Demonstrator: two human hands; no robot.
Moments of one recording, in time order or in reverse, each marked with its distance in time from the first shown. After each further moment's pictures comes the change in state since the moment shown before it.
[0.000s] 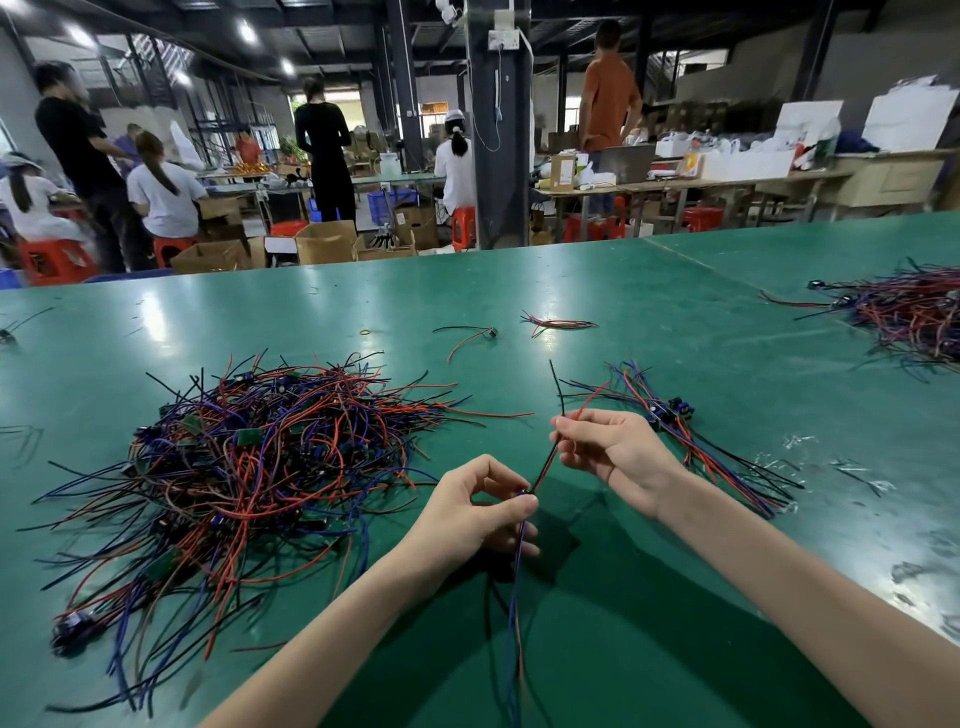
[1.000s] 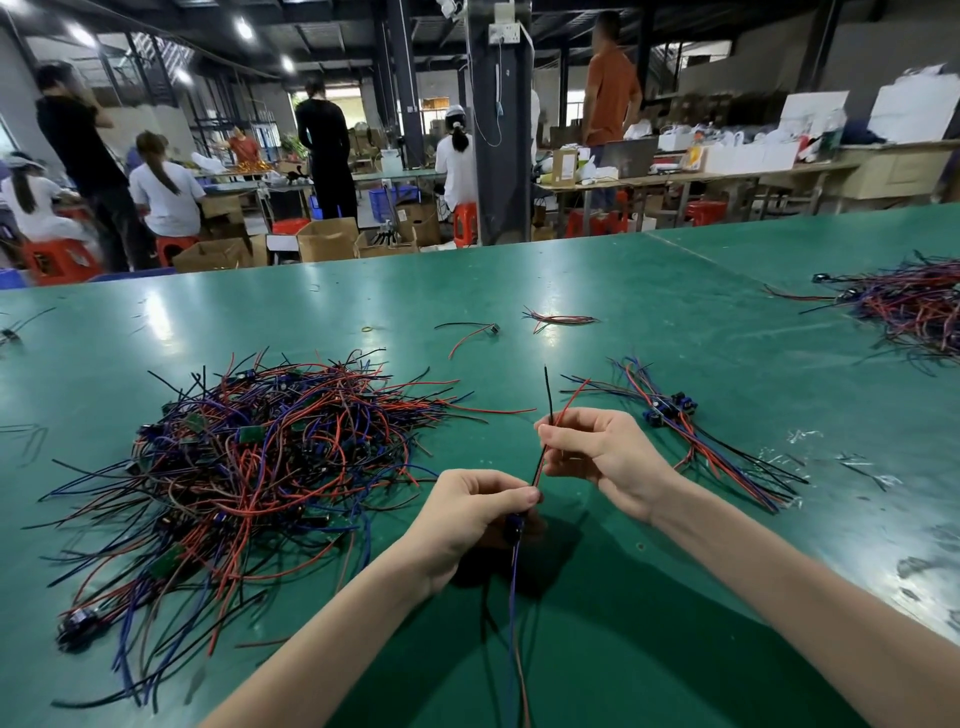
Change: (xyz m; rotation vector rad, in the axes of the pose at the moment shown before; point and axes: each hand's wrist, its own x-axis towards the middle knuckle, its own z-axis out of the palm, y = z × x) left_hand 0.000 0.005 0.004 -0.029 0.037 -0.155; right_hand -0.005 0.009 0.009 -0.105 -0.080 -0.065
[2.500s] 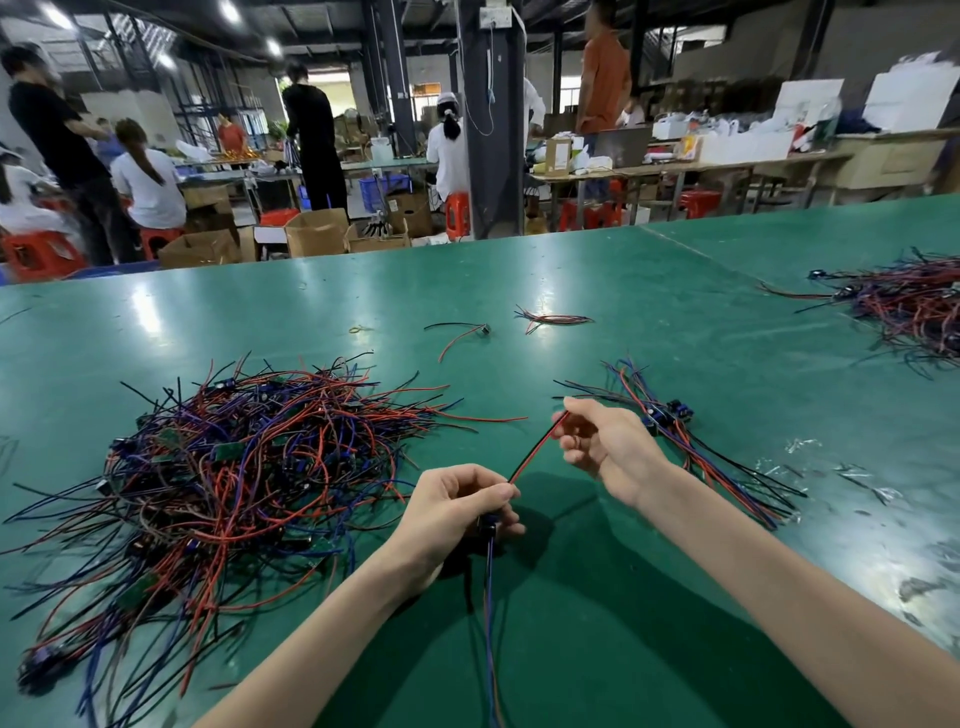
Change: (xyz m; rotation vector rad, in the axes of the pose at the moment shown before) left_hand 0.016 0.003 -0.011 -0.063 0.035 0.058; right_hand 0.037 -0.005 -0.015 0.190 0.213 0.156
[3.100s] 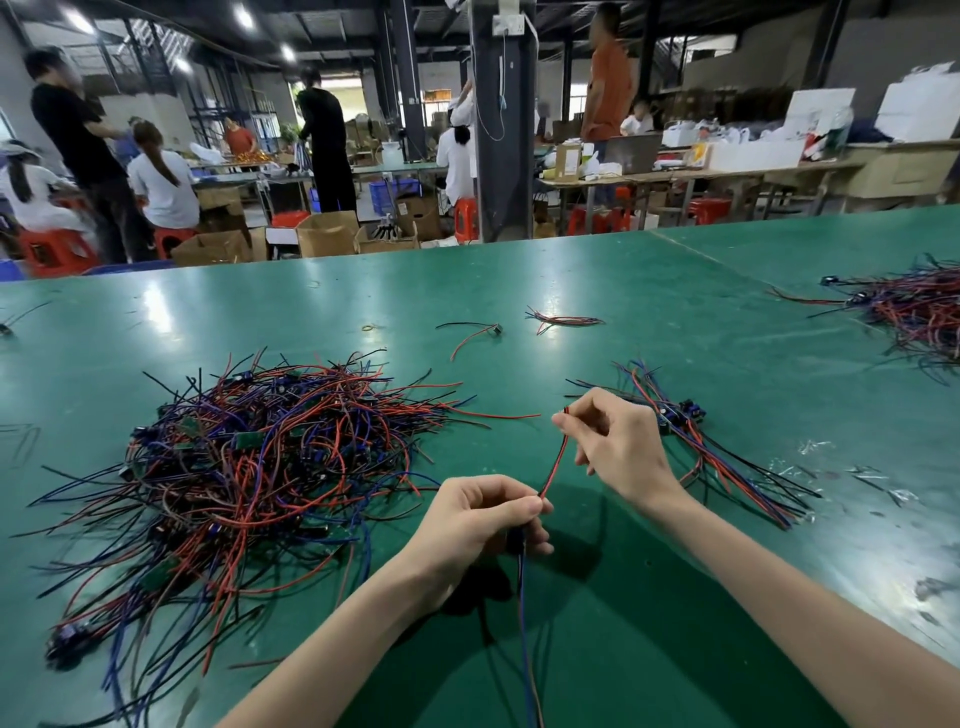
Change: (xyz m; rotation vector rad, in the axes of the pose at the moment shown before) left_hand -0.020 -0.002 0.009 -0.058 -0.133 0.038; right_hand -0.004 0.017 -0.012 -0.827 0.062 -0.771
